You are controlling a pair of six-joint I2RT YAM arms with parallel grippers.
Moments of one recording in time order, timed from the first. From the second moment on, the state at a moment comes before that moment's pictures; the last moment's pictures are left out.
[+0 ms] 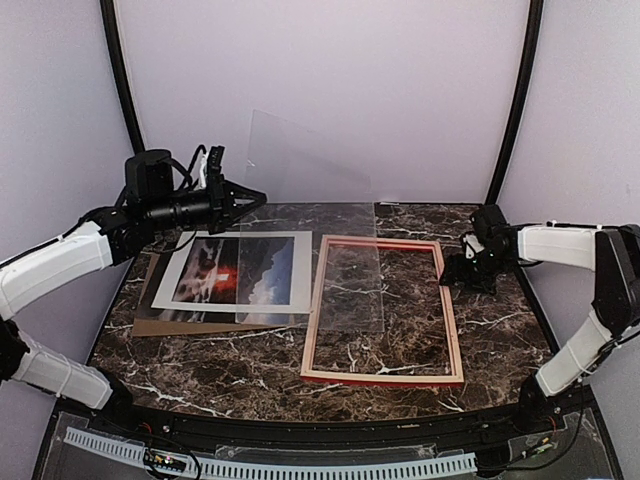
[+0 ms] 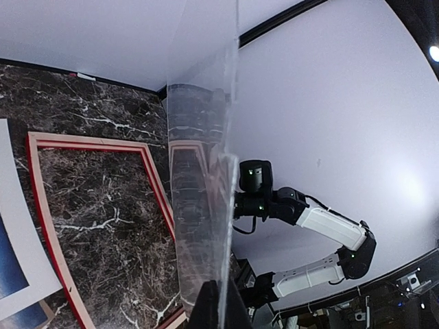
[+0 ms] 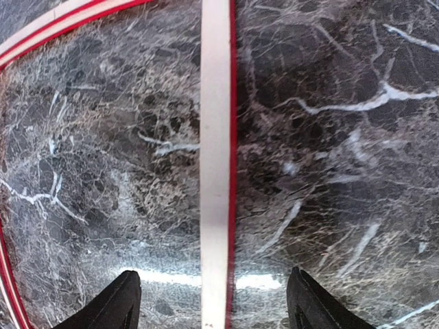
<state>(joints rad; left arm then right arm) -0.52 1.25 1.06 0.00 0.56 -0.88 0.23 1.54 0.92 -0.51 -0.13 0.36</state>
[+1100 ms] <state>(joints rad) -0.81 2.08 1.19 0.51 0.45 -1.22 -0.06 1.48 0.96 -0.57 -0.21 0.26</state>
